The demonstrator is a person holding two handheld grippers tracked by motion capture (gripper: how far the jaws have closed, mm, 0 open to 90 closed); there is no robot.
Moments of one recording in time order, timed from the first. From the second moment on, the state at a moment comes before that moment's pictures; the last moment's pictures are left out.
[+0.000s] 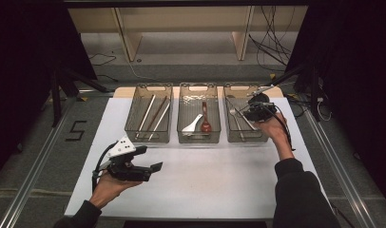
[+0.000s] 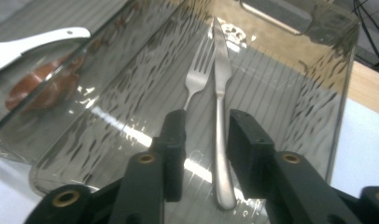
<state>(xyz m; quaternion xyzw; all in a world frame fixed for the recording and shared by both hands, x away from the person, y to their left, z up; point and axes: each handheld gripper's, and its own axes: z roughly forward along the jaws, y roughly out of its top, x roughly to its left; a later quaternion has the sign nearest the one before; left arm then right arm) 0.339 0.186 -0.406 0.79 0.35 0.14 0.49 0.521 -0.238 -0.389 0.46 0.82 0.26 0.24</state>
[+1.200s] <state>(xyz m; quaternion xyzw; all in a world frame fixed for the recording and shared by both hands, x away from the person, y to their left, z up) 0.341 0.188 -0.406 0.78 0.35 0.12 0.51 0.395 -0.216 -0.380 0.39 0.77 0.48 0.16</state>
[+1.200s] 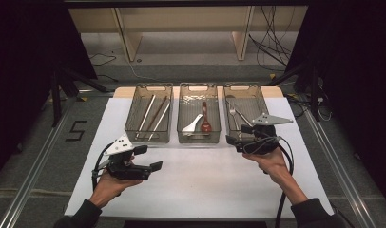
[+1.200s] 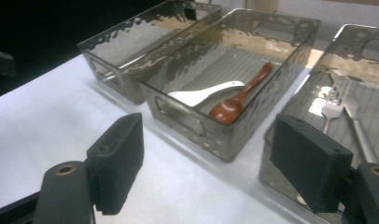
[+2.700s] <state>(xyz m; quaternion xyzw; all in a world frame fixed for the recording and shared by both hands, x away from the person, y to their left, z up) 0.336 0.193 -0.405 0.77 0.35 0.11 0.52 0.314 -0.236 -0.403 0.38 0.76 0.50 0.19</state>
